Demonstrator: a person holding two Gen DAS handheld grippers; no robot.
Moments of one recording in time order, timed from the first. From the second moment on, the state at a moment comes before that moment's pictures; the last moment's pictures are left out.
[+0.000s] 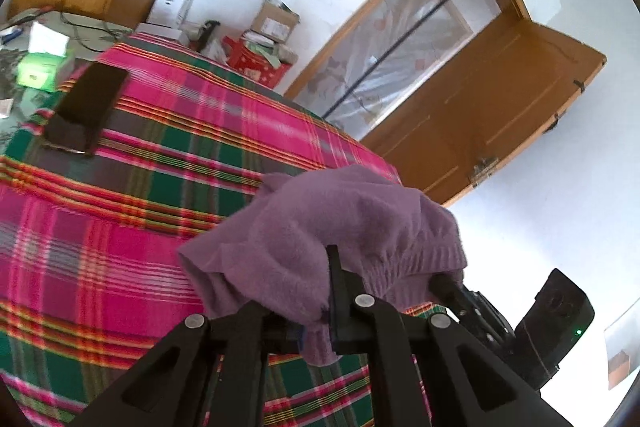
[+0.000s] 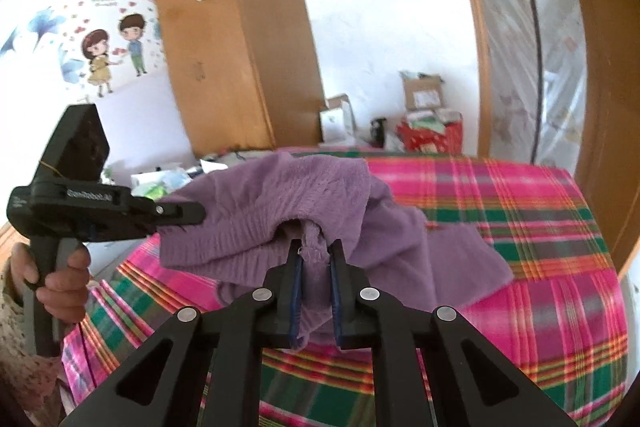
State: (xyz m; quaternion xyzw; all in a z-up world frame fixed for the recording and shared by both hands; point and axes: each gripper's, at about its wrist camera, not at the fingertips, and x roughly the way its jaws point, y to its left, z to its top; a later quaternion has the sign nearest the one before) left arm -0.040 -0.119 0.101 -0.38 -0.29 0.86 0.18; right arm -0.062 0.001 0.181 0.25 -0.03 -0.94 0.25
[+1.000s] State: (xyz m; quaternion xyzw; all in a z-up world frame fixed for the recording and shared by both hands) left arm -0.008 -0.237 0.076 -0.36 -0.34 0.87 0.05; right arm -0.033 -0.144 0.182 0.28 -0.04 -0.86 0.43
